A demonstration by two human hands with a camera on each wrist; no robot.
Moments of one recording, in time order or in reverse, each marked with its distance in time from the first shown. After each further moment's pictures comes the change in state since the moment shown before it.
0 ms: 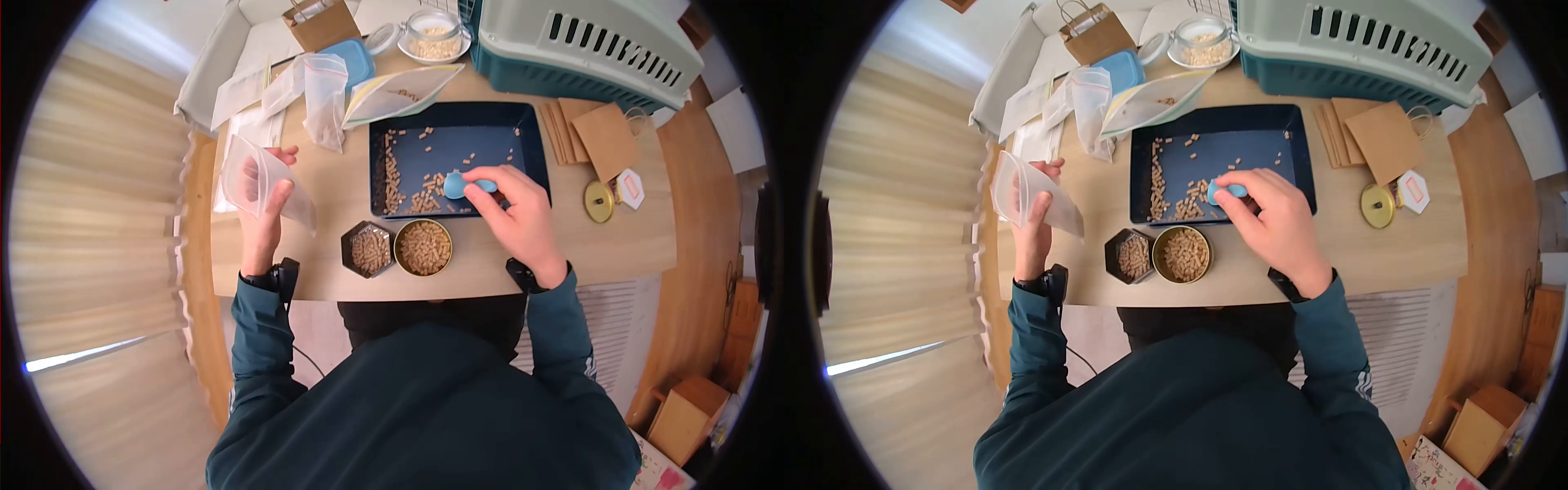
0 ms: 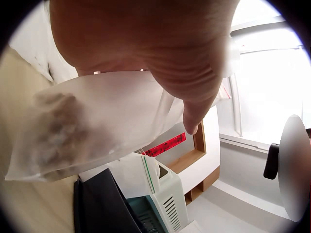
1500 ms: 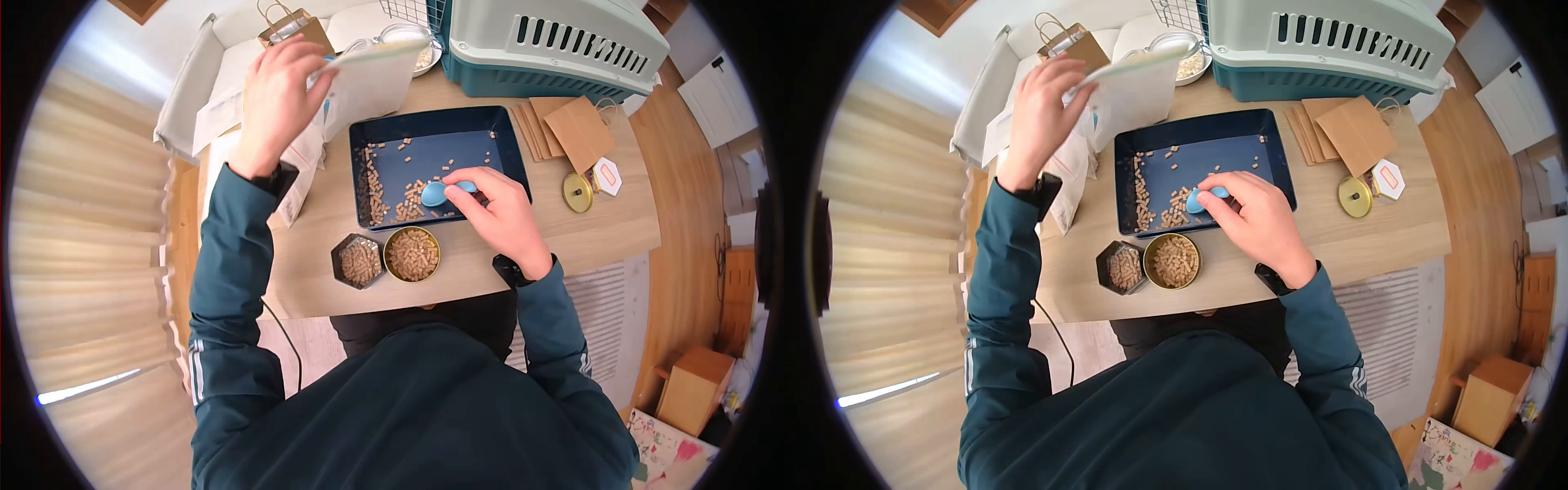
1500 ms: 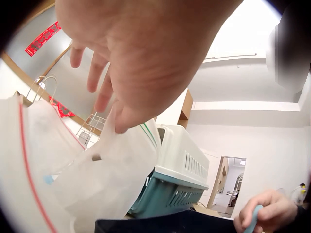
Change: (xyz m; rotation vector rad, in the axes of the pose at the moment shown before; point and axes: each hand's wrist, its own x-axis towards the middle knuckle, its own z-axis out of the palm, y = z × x) left_hand 0.166 0.034 0.072 1.124 -0.128 0.791; right_hand 0.002 -0.001 0.002 -0.017 -0.015 0.049
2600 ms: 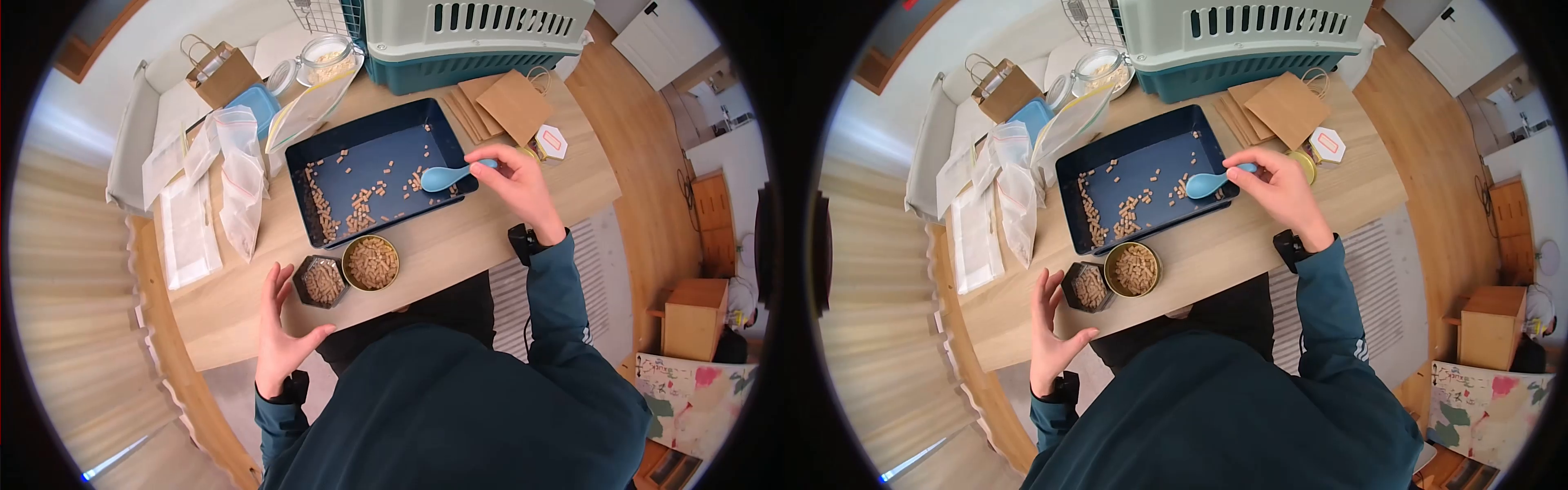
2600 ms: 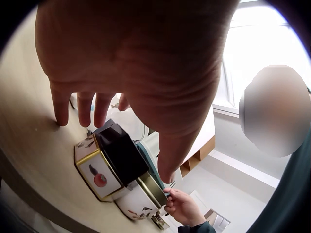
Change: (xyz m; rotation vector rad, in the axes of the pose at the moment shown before) left_hand -0.233 0.137 -0.083 -1.074 -0.375 -0.720; right_hand -0.032 0.044 -0.086 0.142 0.121 0.292
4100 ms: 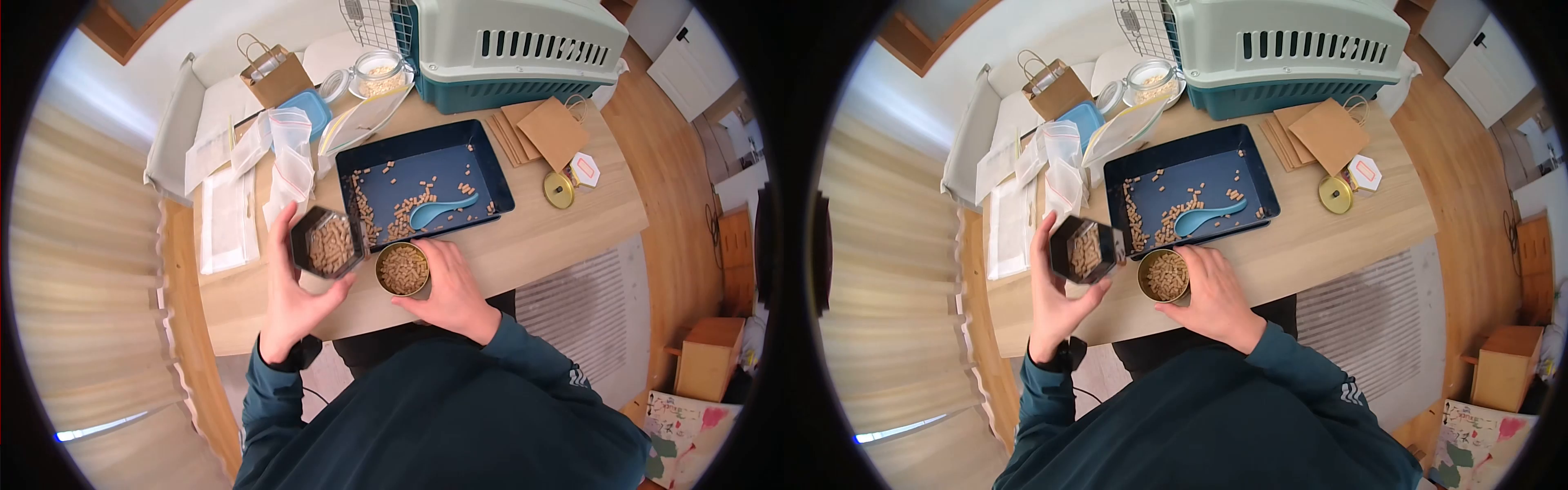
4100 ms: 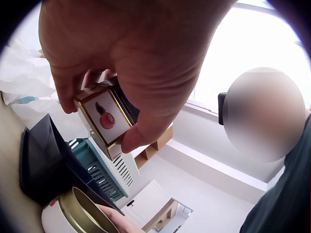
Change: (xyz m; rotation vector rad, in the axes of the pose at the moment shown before) left_hand 0.064 0.063 -0.011 -0.078 0.155 0.120; right_hand -0.083 -0.028 0.154 -0.377 -0.146 -0.281
